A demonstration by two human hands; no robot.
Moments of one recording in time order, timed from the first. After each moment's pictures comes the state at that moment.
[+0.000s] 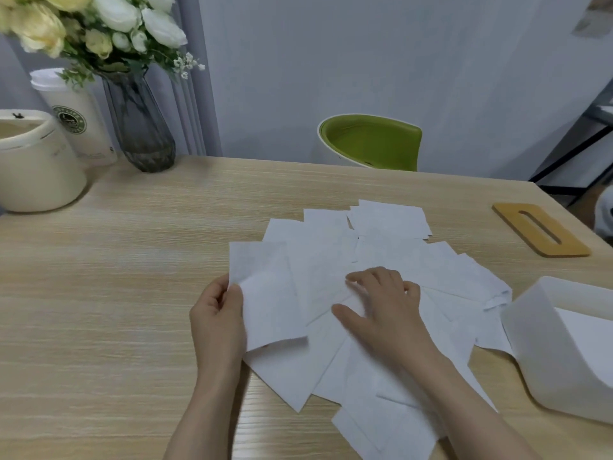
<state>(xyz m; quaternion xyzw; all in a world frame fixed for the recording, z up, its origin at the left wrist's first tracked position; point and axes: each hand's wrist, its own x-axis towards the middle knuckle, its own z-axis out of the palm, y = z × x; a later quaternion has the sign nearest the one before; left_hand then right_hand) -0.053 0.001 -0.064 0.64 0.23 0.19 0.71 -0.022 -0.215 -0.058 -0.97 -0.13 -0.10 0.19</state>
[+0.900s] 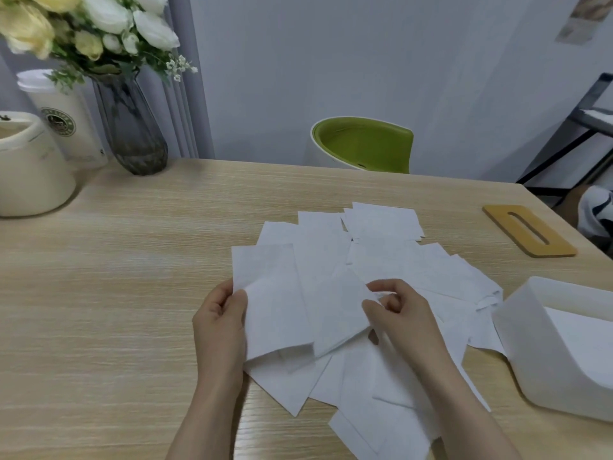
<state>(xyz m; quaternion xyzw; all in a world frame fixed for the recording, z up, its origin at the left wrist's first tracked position) -0.055 -0.006 -0.060 0.59 0.21 0.15 0.76 -0.042 -0.224 -0.037 -0.82 0.07 -0.01 0.56</state>
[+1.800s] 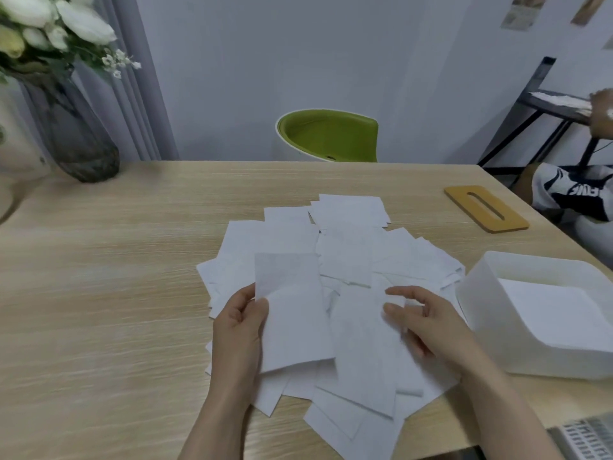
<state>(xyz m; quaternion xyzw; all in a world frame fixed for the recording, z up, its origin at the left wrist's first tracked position) -0.059 -0.049 -0.061 0.60 0.15 0.02 0.78 -0.064 -0.294 -0.029 -0.82 0.12 0.06 0.55</state>
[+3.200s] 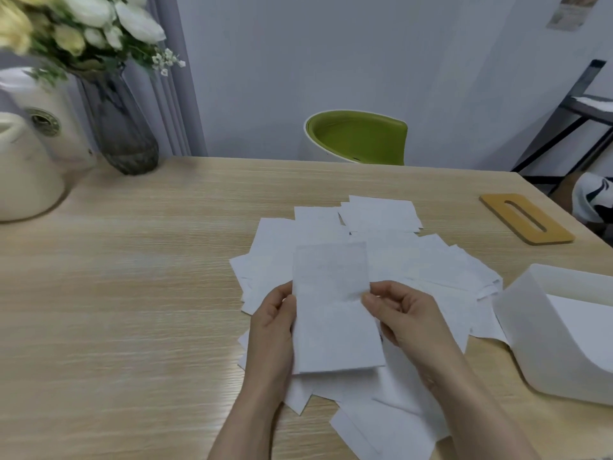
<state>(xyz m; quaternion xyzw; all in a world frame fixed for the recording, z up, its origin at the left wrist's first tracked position) -0.058 -0.050 -0.066 0.58 0.14 0.00 0.81 -0.060 -0.213 -0.017 -0.73 0.06 0.03 0.68</state>
